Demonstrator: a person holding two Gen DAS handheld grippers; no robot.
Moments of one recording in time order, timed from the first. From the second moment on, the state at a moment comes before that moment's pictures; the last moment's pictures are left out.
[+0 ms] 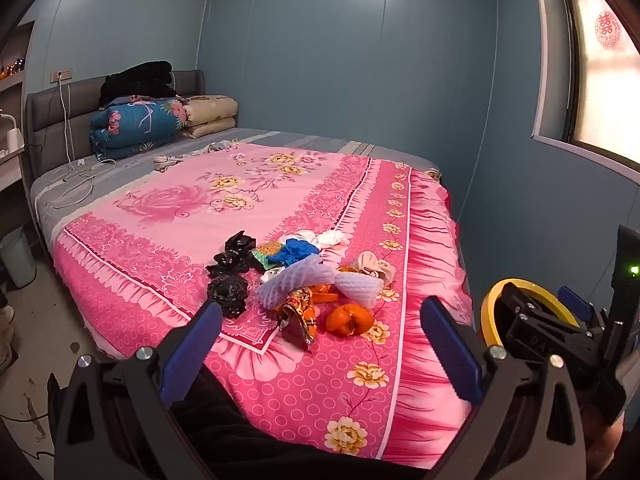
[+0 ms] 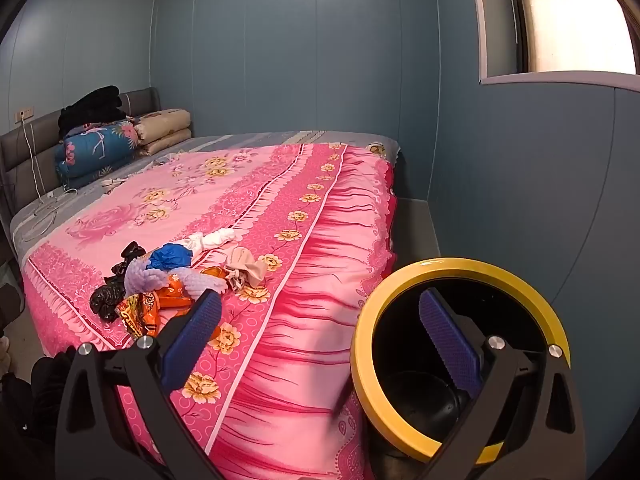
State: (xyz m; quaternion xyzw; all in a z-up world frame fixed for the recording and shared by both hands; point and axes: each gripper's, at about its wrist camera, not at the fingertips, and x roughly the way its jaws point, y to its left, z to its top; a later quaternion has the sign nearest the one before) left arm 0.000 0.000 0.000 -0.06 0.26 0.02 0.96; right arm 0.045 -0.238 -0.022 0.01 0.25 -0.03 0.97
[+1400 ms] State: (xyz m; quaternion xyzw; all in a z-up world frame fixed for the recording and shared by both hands) left arm -0.001 0.001 -0.002 -0.06 0.26 0.02 0.96; right arm 0.048 -0.240 -0.024 0.01 0.25 -0.03 0.97
